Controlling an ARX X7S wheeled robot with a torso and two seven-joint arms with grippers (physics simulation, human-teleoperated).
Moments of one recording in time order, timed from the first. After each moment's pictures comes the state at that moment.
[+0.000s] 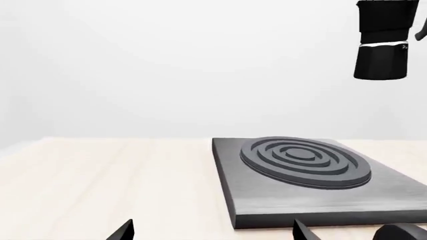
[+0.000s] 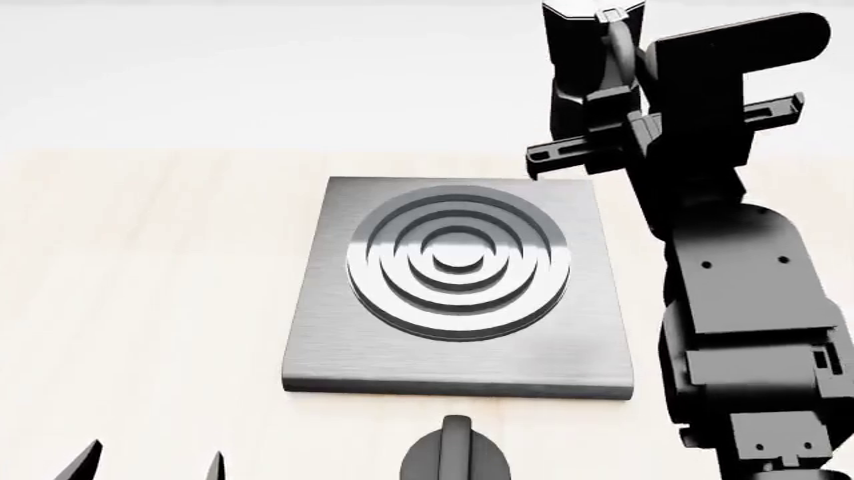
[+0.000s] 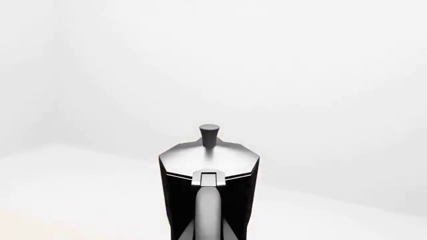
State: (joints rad) left arm -0.01 -0.33 0.41 0.03 -0.30 0.24 -0.31; right arm 1.11 0.29 -0.31 0.72 0.29 0.13 -0.15
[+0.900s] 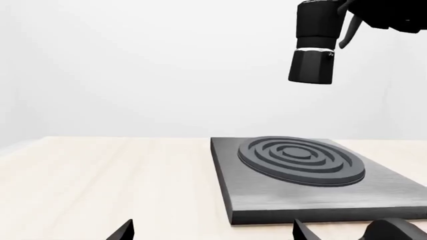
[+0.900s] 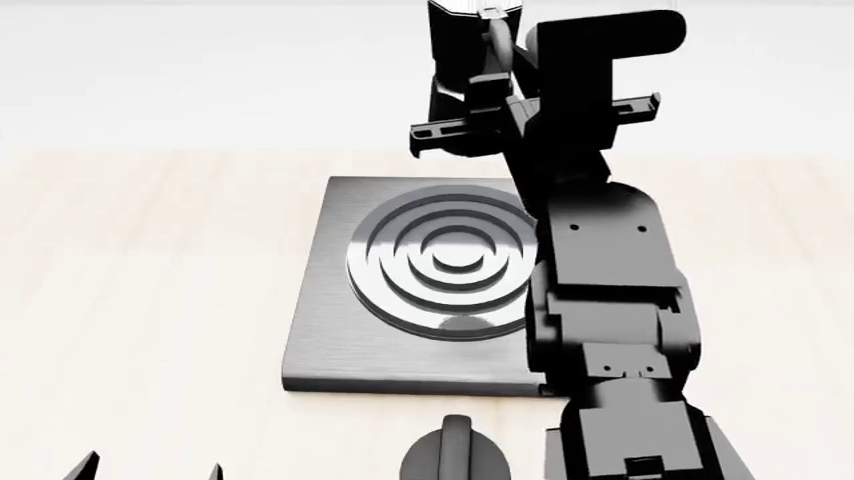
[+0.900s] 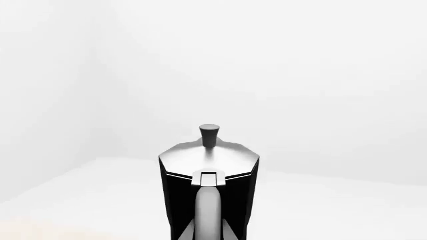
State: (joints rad) left arm 0.03 -0.34 0.43 0.07 -0.30 0.24 -0.33; right arm 1.33 0.02 -0.16 1.31 0.19 -0.14 -0.23
